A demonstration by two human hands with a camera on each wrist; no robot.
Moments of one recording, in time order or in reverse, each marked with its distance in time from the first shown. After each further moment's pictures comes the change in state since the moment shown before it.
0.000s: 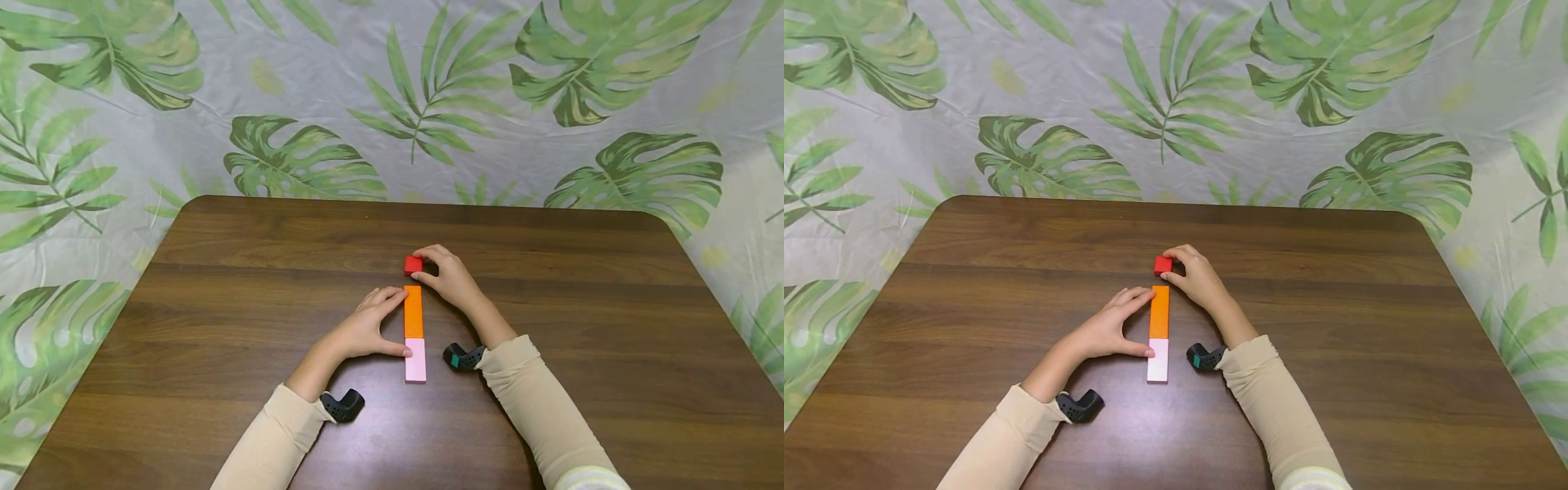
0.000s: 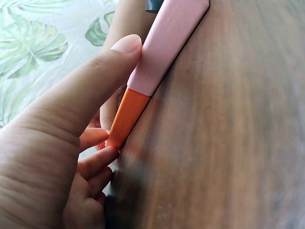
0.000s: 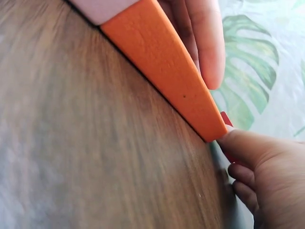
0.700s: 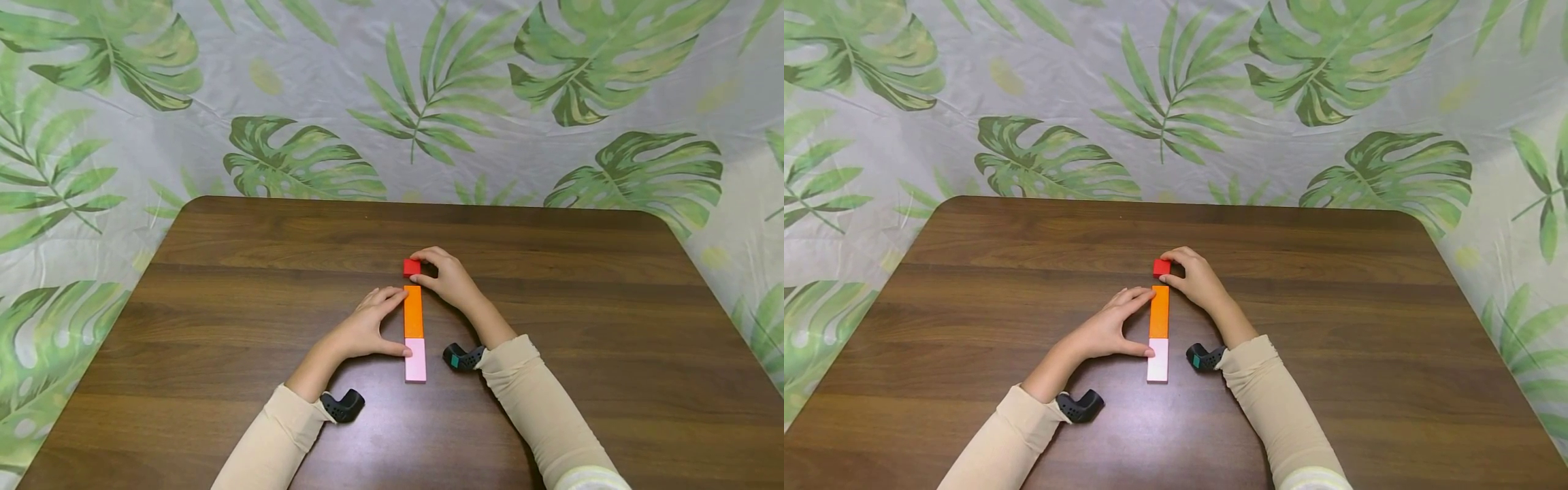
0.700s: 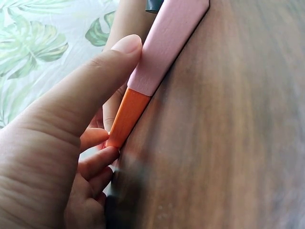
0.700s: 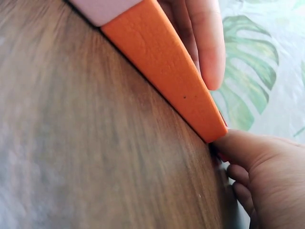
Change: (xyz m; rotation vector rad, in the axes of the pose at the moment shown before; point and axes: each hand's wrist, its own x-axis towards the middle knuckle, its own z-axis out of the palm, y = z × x) left_hand 0.001 0.000 0.001 -0.006 0.008 0.019; right_hand -0.001 0.002 0.002 0.010 -0.016 -0.034
